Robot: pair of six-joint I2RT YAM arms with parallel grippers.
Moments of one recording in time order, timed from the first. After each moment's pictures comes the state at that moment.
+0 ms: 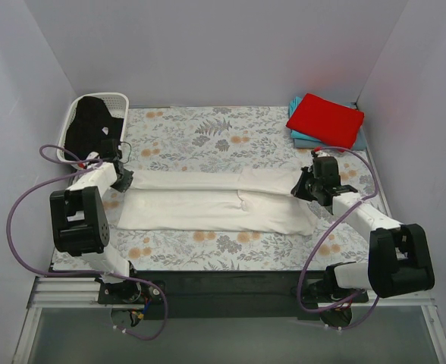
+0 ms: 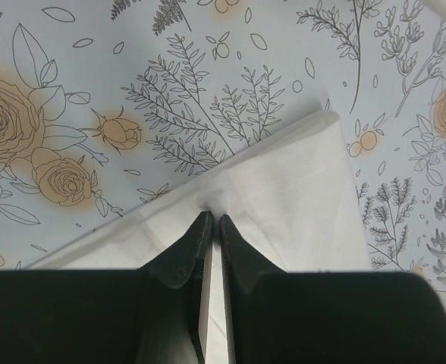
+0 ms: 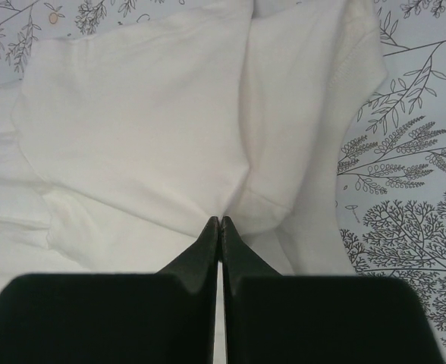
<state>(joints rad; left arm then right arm) 0.13 1.66 1.02 -0.47 -0.27 -0.95 0.21 1.31 0.66 -0.15 -0.10 0.45</state>
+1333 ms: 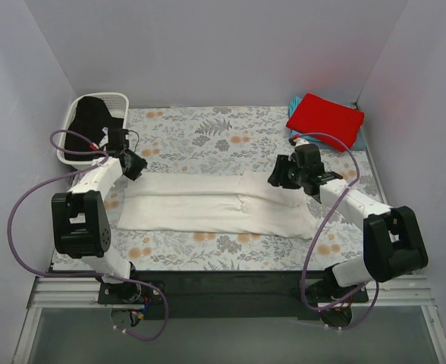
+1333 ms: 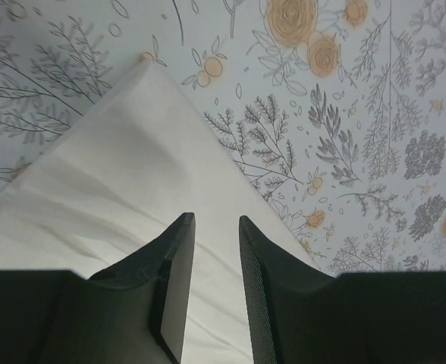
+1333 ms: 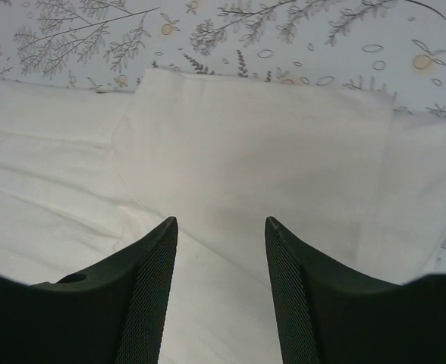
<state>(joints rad) 0.06 1.58 1.09 -0.44 -0.10 -0.87 0.32 1.38 0.77 -0.12 -0.15 0.41</state>
